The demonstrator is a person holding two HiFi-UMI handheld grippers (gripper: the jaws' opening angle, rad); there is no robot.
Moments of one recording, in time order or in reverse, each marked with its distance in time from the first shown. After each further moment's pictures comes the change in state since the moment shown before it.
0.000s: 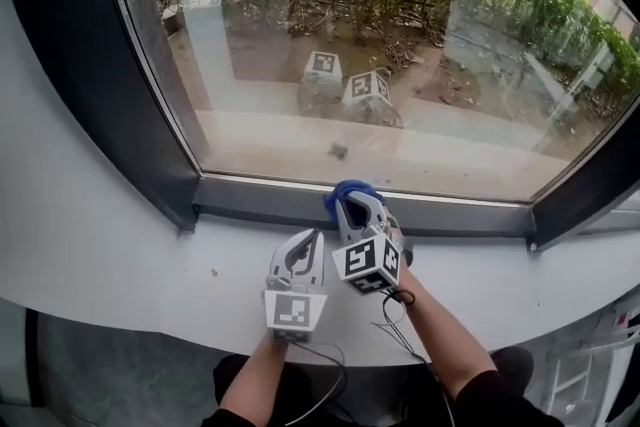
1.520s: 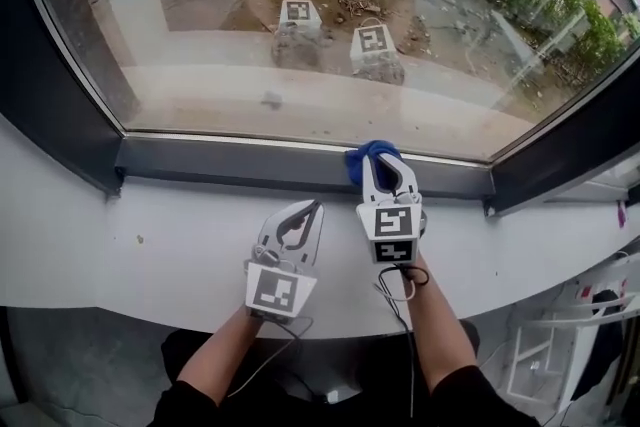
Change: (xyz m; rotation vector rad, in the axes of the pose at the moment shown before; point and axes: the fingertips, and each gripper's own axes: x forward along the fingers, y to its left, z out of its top) left arm 0.041 -0.129 0.012 -0.028 -0.033 -0.249; right arm -0.087 -0.124 -0.121 0.291 0.079 -0.244
